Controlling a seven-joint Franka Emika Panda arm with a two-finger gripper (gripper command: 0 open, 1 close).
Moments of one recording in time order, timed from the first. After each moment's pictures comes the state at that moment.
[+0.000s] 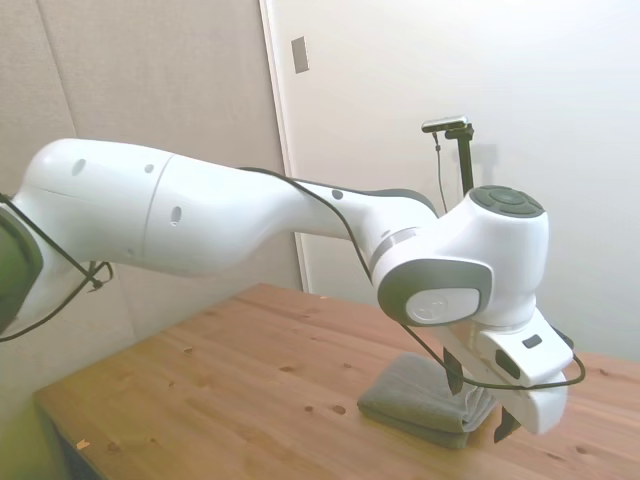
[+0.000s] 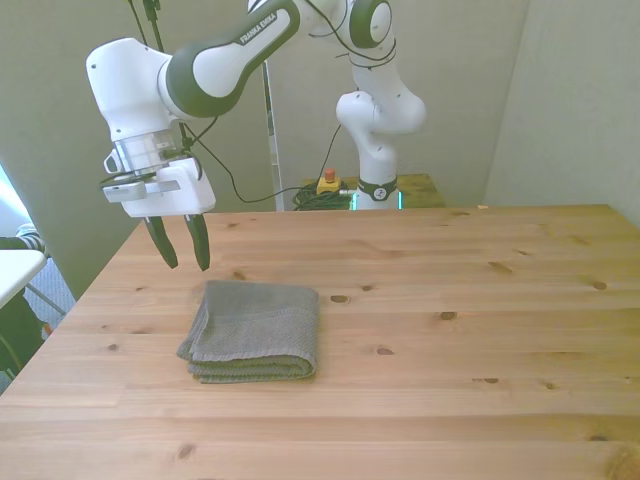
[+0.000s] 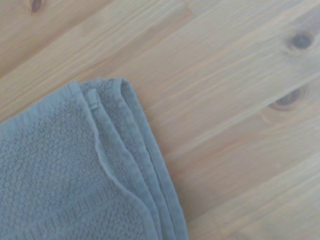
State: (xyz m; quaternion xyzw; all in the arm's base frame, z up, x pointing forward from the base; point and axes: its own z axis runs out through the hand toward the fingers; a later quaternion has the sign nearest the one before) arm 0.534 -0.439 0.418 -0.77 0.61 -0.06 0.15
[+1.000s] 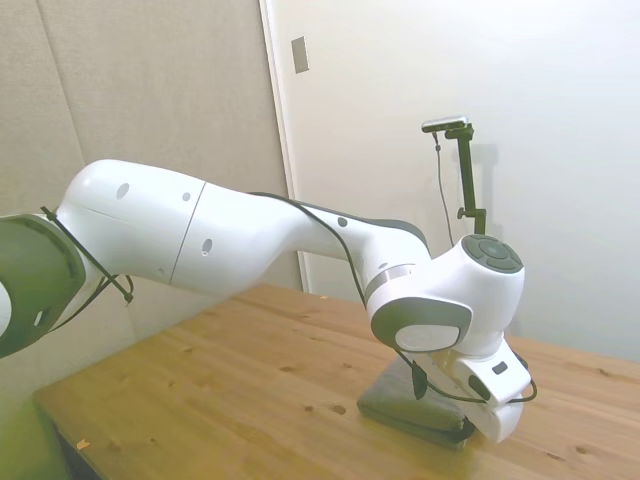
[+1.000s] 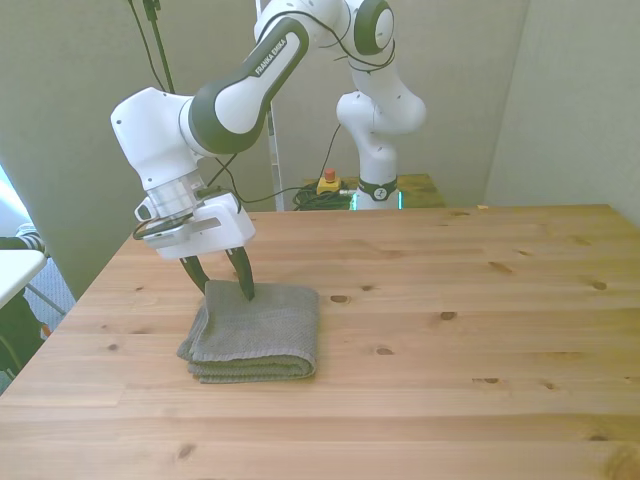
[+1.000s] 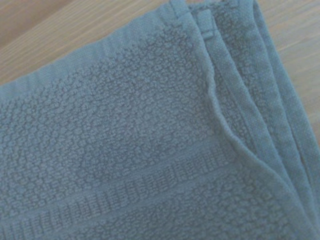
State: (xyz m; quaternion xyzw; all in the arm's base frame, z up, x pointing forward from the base) arm 0.553 -0.390 0.370 -0.81 0.56 -0.02 0.19
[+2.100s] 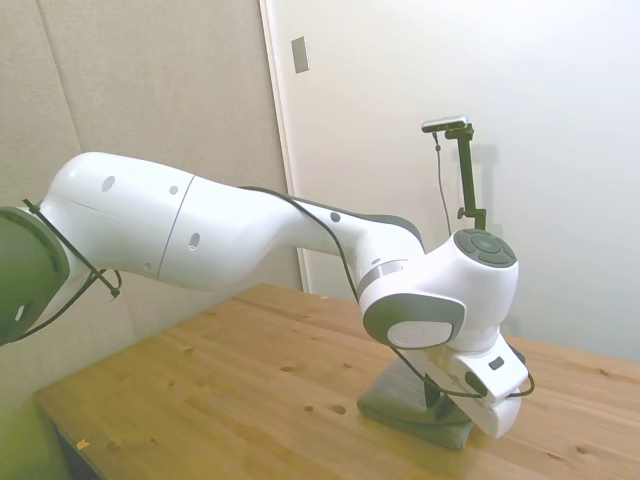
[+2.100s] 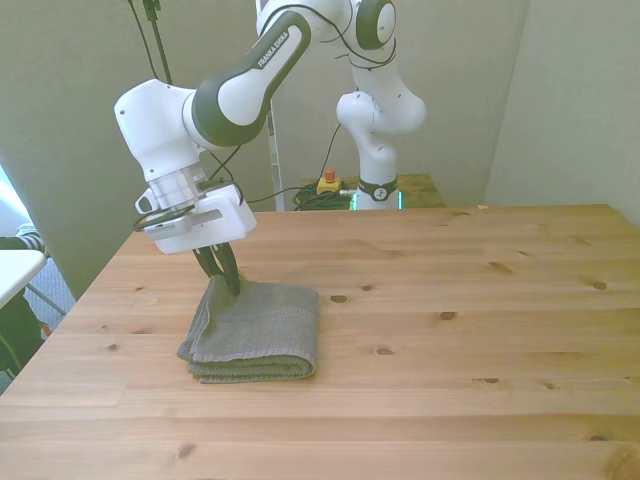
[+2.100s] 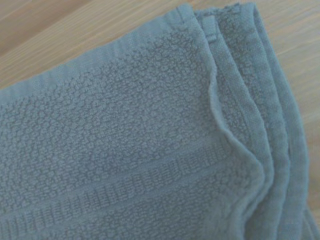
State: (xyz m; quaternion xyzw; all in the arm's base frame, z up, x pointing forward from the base) arm 0.546 -0.387 0.380 -0.81 0.55 -0.03 0.19
